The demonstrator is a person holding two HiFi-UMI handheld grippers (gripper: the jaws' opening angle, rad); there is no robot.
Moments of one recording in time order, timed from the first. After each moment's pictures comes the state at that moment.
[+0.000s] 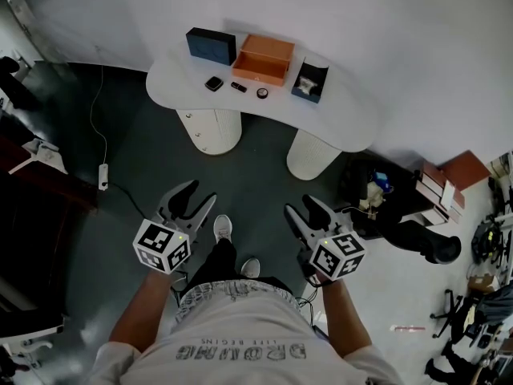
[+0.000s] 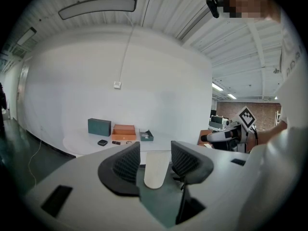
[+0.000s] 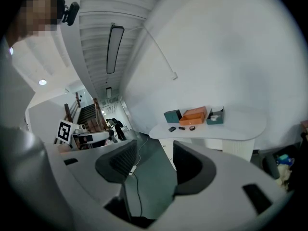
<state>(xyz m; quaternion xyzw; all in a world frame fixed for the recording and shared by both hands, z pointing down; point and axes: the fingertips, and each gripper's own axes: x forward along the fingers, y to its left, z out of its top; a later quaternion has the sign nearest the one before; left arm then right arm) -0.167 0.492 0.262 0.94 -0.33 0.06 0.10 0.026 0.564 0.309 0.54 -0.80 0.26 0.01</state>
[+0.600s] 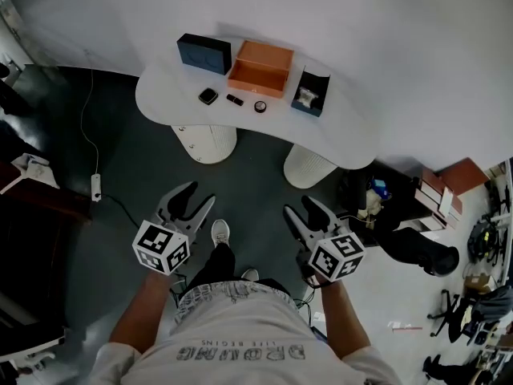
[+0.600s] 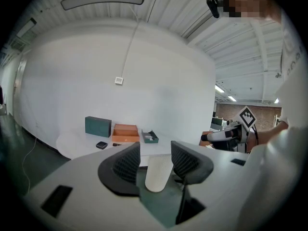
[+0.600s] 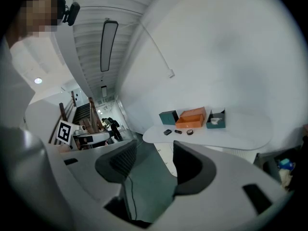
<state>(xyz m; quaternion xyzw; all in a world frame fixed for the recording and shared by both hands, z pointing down) -0.155 0.400 0.278 0.94 -0.32 0.06 0.12 0.036 0.477 0.317 0.56 -0.79 0.26 0.02</state>
